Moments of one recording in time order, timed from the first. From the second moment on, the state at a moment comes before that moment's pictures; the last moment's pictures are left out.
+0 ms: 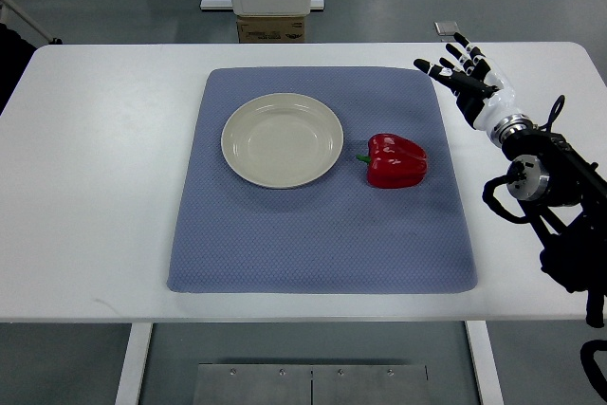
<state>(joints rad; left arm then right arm) -0.02 0.00 -0.21 -0.18 0.05 0.01 -0.14 0.69 -0.13 1.06 0.87 -0.59 -0.07 0.06</state>
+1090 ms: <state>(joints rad) -0.01 0.00 -0.21 -0.18 0.05 0.01 -0.14 0.68 -0.12 1.06 0.87 -0.59 -0.05 0.06</state>
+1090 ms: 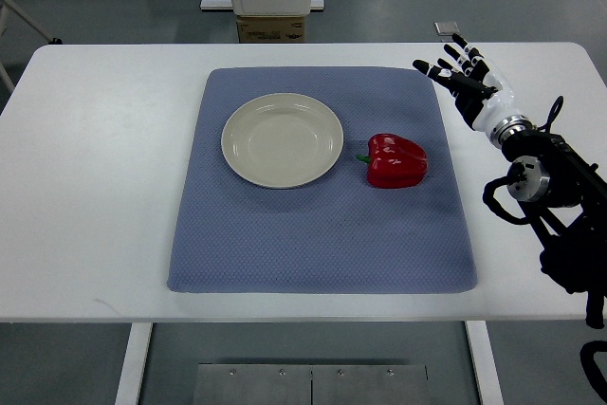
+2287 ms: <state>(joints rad) -0.01 0.00 -0.21 -0.18 0.05 0.01 -0.14 0.71 -0.15 1.07 0.86 -0.59 -0.05 0.07</state>
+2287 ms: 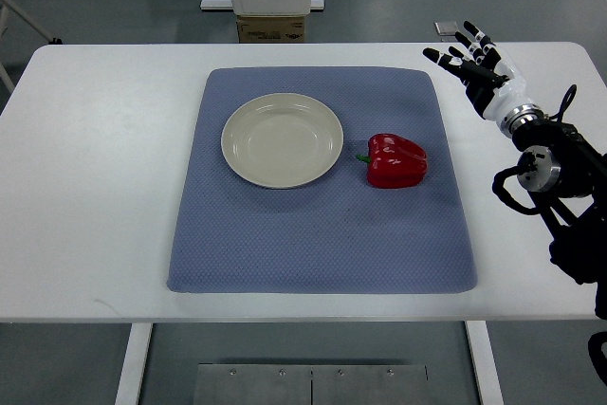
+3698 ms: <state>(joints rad) -0.01 0.00 -0.21 -0.18 0.05 0.01 -0.14 0.82 -0.29 0.72 0.82 -0.53 0.08 0.15</state>
